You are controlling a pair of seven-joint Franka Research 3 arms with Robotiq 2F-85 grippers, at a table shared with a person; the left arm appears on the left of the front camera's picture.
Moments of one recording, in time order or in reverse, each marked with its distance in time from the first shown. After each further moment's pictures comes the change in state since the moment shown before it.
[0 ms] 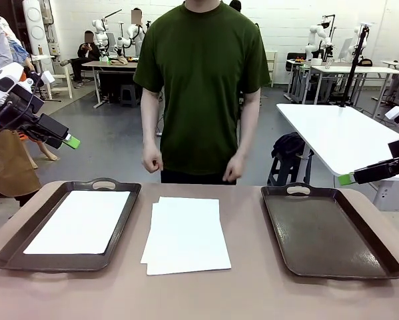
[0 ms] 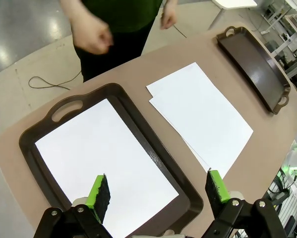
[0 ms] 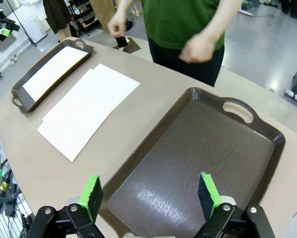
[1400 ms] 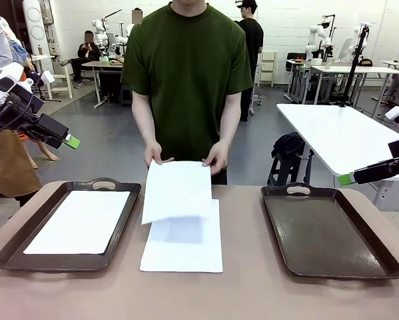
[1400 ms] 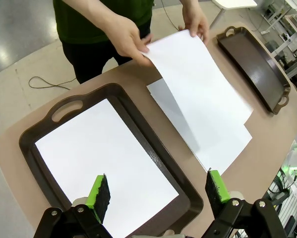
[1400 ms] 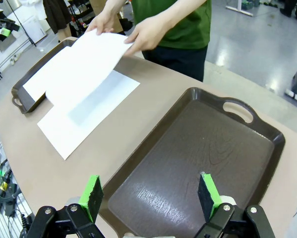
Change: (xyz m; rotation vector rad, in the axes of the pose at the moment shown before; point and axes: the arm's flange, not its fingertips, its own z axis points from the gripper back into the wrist) left arm 0.000 0.000 0.000 0.000 0.000 0.000; right arm 0.000 0.000 0.000 0.000 0.000 0.000
